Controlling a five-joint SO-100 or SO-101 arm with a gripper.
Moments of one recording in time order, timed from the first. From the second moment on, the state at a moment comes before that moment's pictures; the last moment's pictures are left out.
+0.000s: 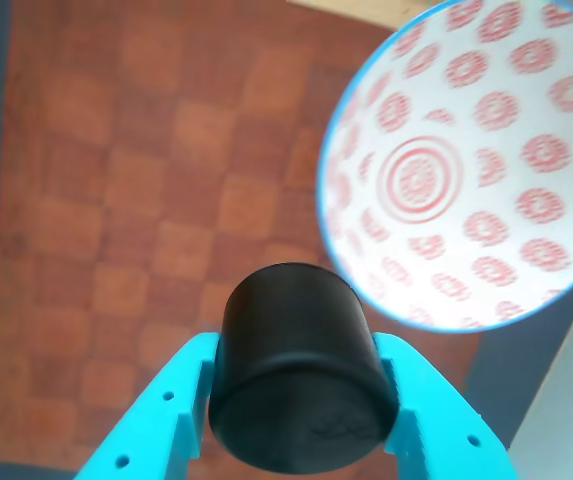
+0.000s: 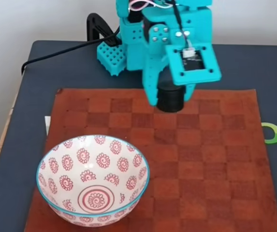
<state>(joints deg) -9.8 94.1 80.1 88.2 87.0</state>
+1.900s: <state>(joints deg) 2.2 72.9 71.1 79.6 84.0</state>
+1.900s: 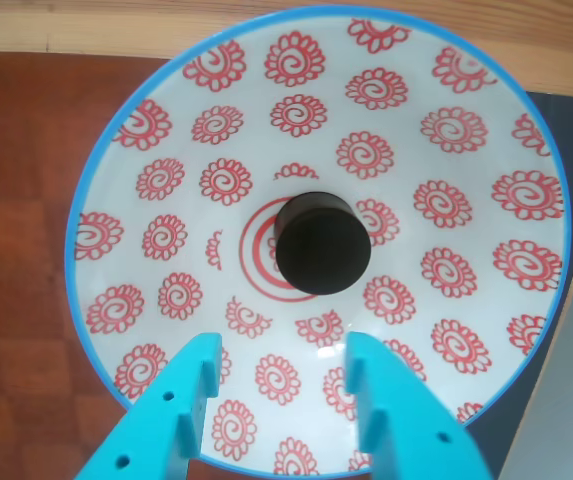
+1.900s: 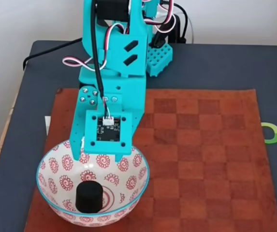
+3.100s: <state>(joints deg) -13.4 103.5 75.2 92.8 86.3</state>
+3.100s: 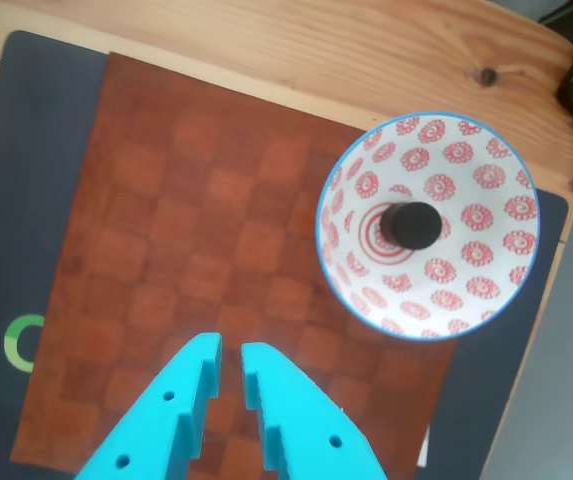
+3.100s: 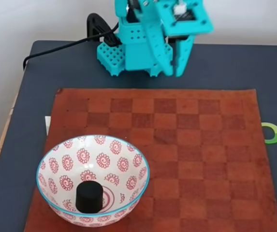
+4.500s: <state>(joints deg) -23.7 172.0 155.4 83.3 108.5</state>
